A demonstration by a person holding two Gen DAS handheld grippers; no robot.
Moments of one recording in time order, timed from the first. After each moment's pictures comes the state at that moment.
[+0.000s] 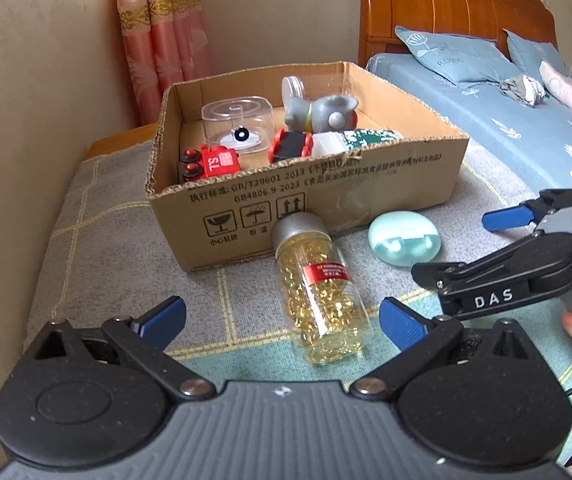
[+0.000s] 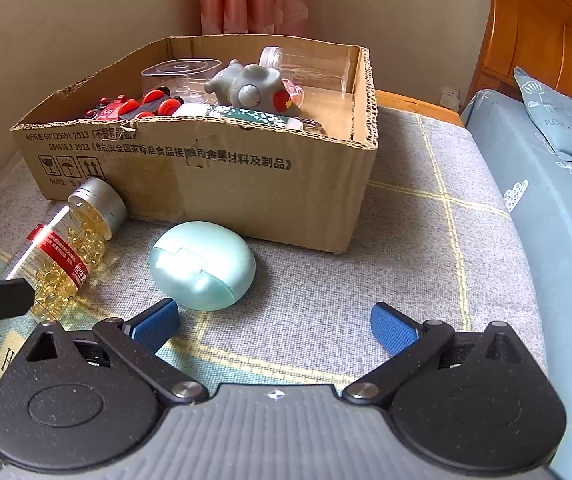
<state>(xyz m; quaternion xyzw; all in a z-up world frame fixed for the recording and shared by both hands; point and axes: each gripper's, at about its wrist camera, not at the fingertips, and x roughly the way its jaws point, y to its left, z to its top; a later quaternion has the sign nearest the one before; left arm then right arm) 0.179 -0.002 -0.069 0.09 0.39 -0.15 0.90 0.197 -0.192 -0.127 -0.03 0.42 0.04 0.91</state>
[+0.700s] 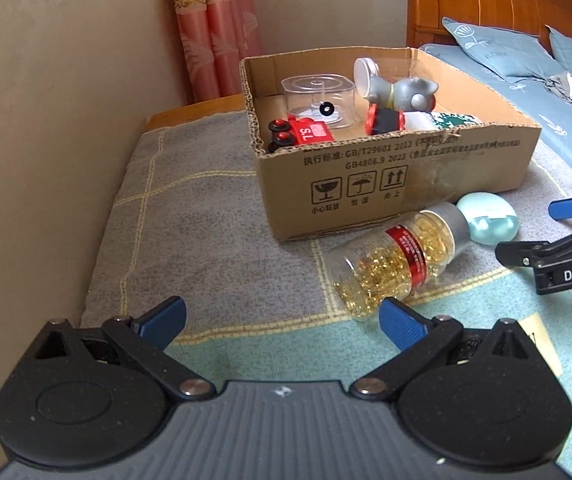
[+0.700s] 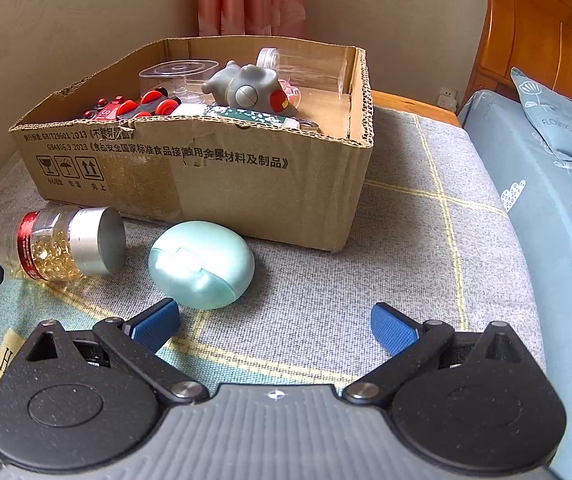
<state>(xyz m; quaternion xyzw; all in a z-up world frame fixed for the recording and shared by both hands) 0.186 0.046 -0.072 0.10 0.40 -0.09 0.91 0.197 -0.192 -0.127 -0.03 0.41 0.04 0.91</state>
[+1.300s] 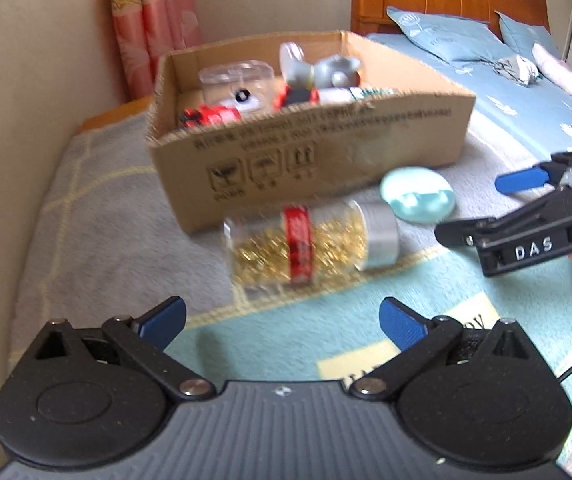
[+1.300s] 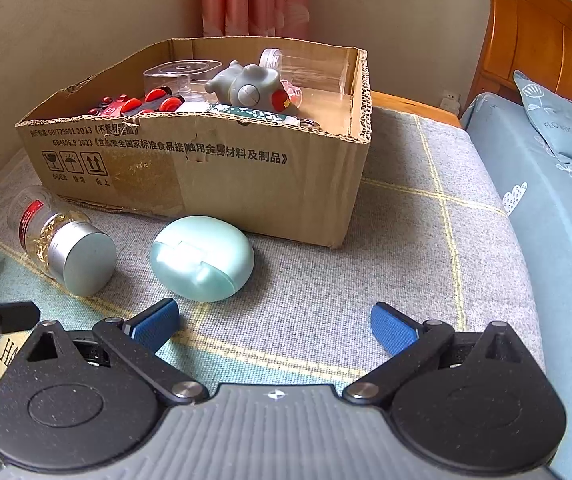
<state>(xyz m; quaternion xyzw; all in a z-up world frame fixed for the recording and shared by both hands) 0.179 0.010 -0.093 0.10 0.42 -0.17 0.89 0.192 -0.196 -0.127 -0.04 0.41 0.05 0.91</state>
